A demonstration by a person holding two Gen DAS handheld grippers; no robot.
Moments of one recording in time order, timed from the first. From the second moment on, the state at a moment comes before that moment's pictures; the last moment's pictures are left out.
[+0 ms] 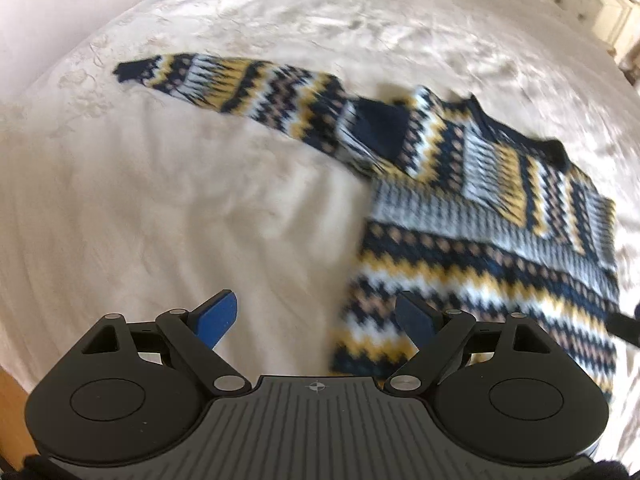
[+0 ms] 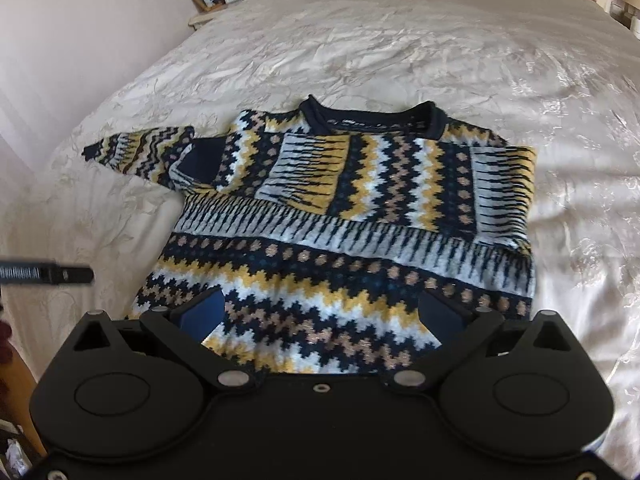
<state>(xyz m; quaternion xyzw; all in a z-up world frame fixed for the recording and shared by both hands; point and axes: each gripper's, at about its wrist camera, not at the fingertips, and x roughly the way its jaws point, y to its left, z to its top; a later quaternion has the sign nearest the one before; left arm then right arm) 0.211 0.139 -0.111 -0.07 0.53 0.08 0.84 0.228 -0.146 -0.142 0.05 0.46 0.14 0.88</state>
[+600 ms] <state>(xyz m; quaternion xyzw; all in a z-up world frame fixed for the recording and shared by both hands) 0.356 0.322 -0.141 -0.07 0.50 0.07 0.86 0.274 -0.044 -0.134 0.05 0.47 0.07 0.88</state>
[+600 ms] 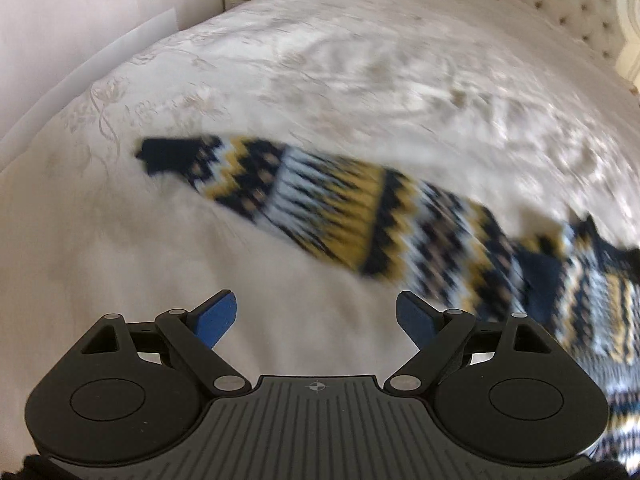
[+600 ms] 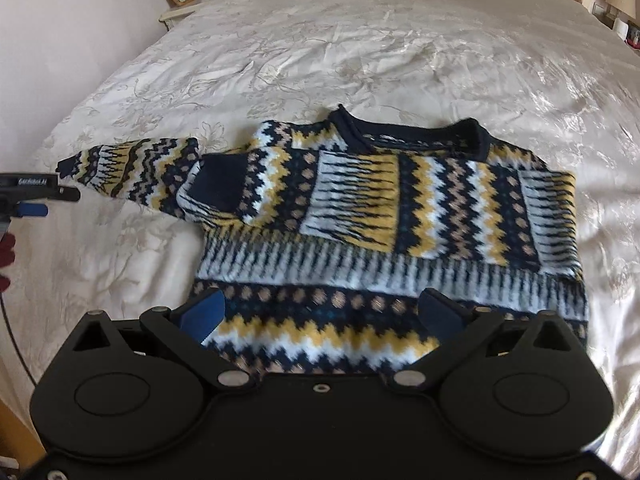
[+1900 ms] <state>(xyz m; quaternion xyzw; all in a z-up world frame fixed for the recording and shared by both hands) 0.434 0.401 -0.212 -0.13 0.47 0.11 0.86 0.342 0.049 -0.156 0.01 0.53 0.11 0.84</state>
